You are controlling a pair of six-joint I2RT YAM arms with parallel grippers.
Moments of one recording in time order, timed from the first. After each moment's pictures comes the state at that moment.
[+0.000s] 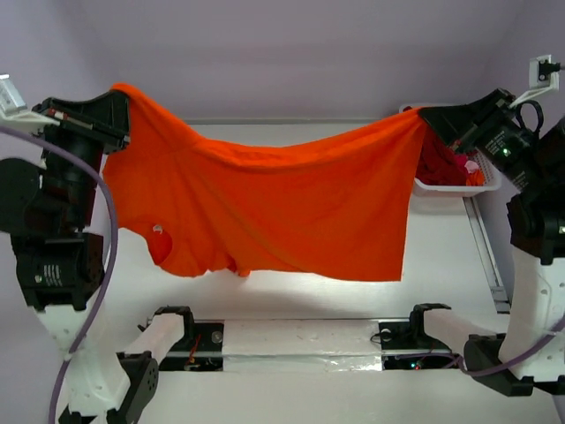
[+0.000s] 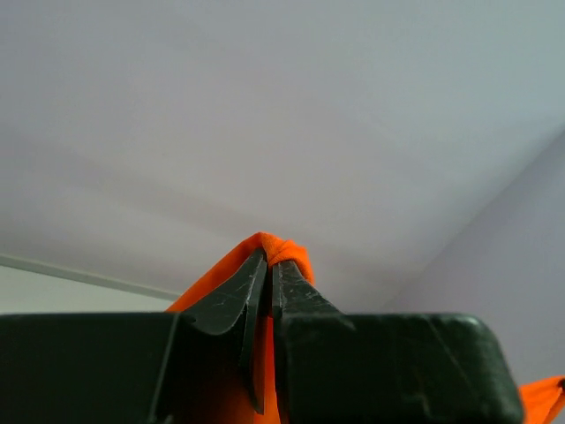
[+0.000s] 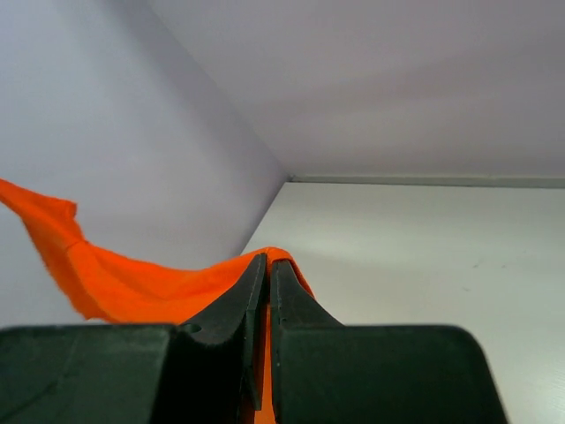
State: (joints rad) left arm 0.01 0.99 1.87 -0.57 0.10 -0.64; right arm 0.01 1.08 1.87 -0.65 -0.51 0.63
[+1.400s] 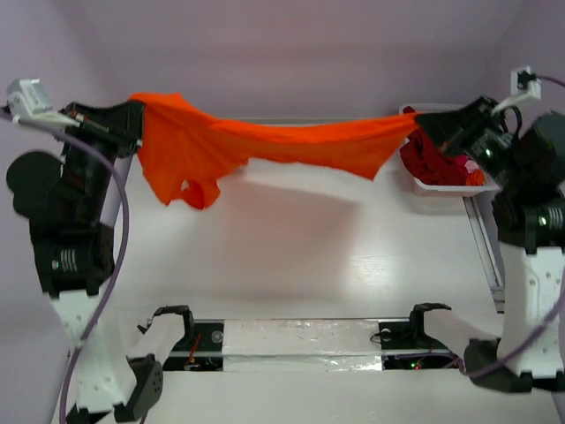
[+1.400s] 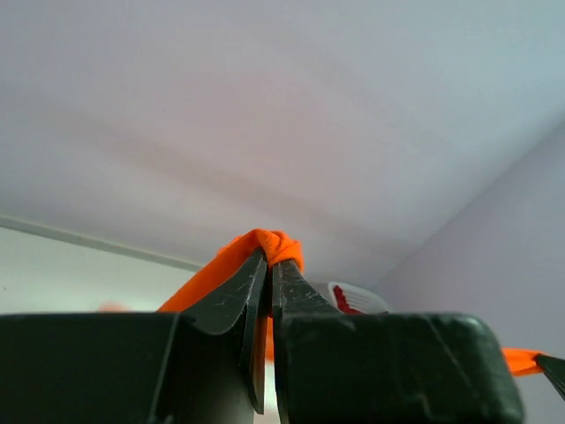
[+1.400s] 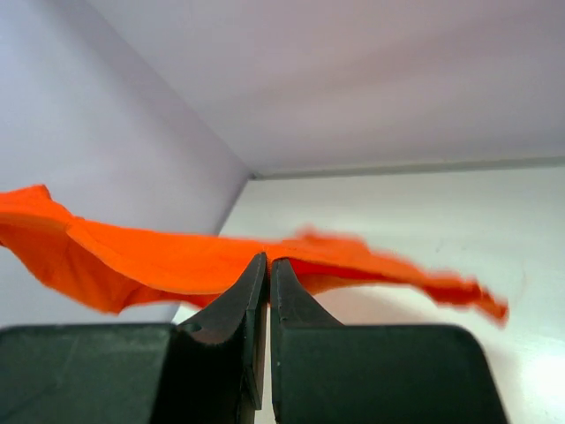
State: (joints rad) left arm 0.07 0.97 1.73 -0.51 0.18 -0.68; right arm 0.01 1.08 1.71 -0.59 -0.46 0.58
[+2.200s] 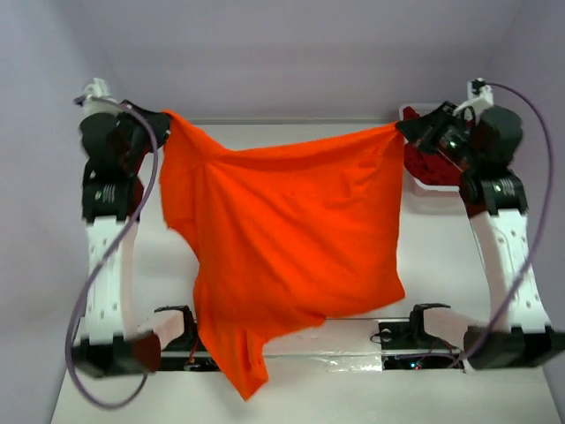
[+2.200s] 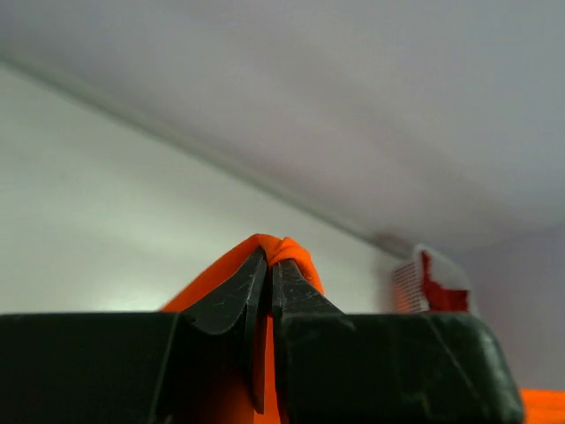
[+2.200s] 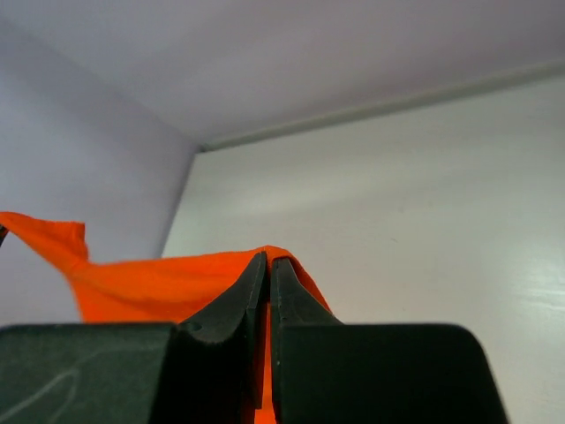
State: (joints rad) left arm 0.07 1.06 1.42 -0.39 0.13 -0.68; right arm 0.01 1.11 1.43 -0.39 -0.39 0.60
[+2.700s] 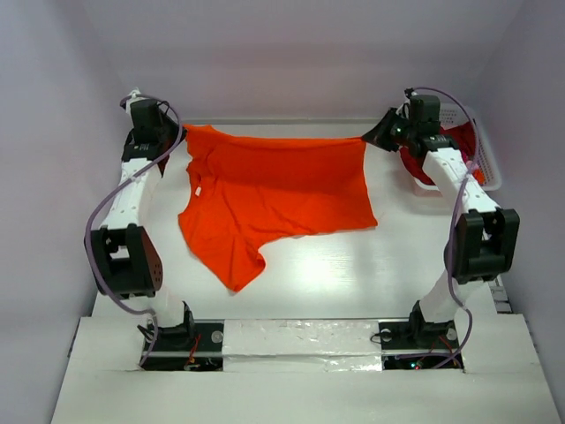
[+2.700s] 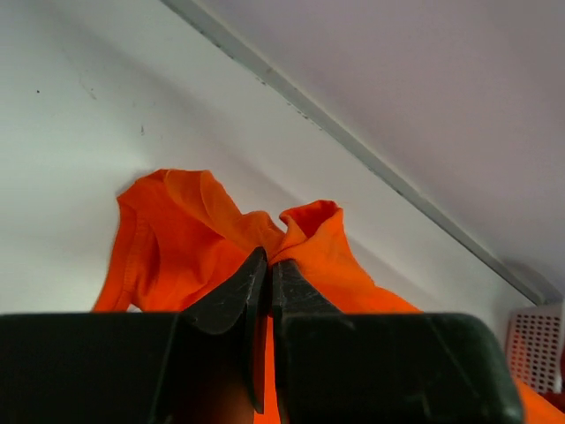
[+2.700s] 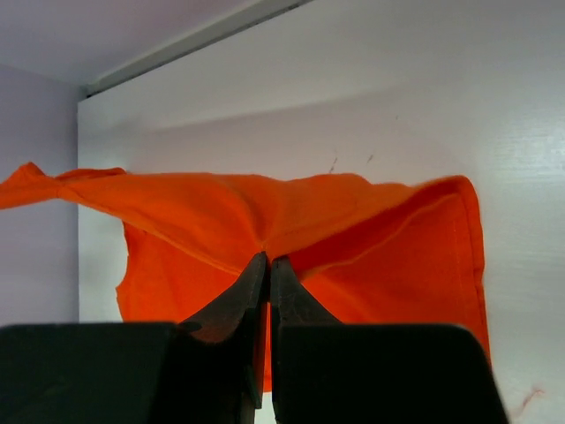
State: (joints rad) left arm 0.07 1.59 1.41 -0.25 0.00 -0.68; right arm 0.07 1.69 1.50 -0.32 -0.35 0.58
